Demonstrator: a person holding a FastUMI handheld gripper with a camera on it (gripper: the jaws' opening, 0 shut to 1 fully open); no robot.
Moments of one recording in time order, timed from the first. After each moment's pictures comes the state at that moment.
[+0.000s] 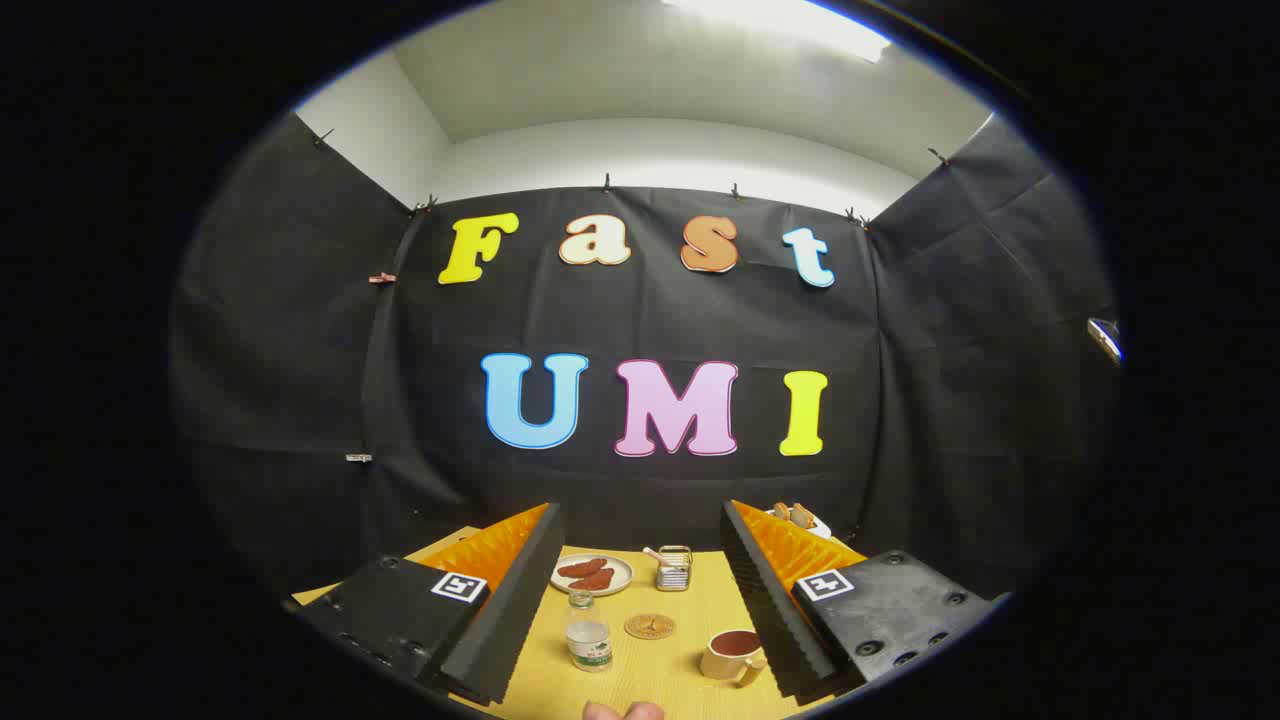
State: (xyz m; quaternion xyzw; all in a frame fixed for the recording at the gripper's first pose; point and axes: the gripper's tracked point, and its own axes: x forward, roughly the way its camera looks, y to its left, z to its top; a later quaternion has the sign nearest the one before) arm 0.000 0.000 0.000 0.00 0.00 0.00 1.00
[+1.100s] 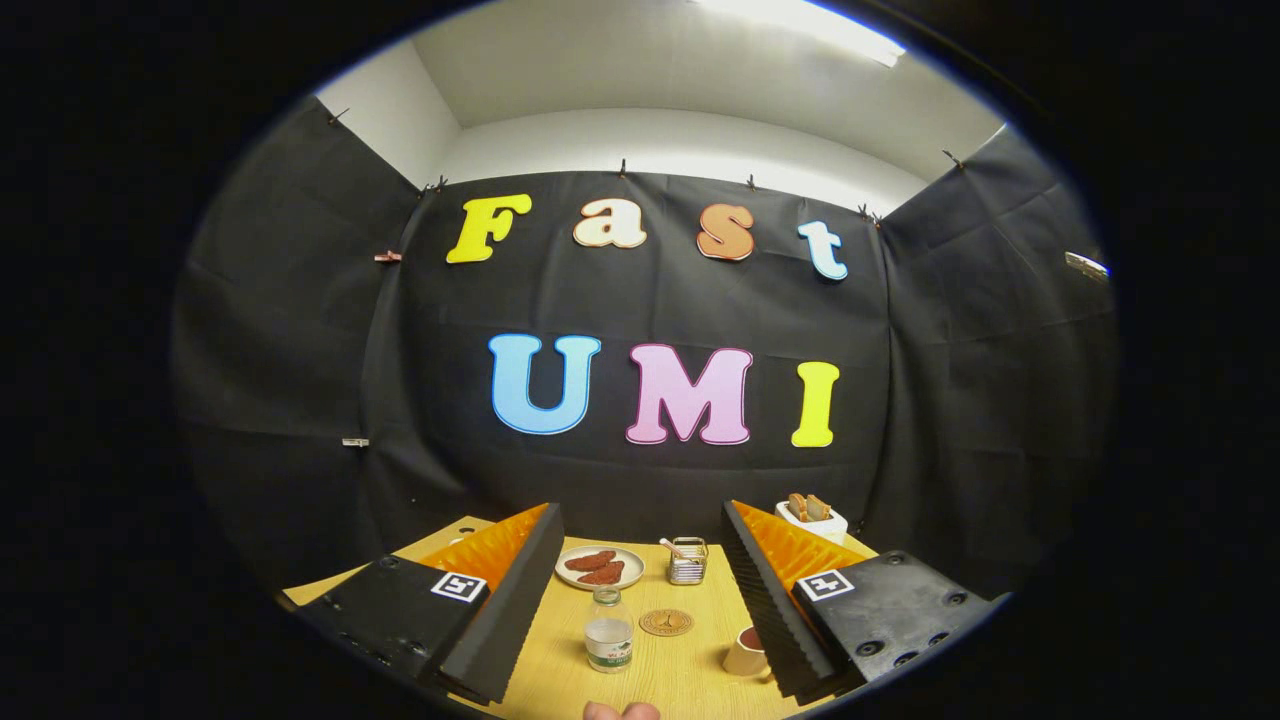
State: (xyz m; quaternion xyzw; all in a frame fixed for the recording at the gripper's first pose) arm 0.021 0.037 -0.039 -0.02 0.02 -0.01 1.00
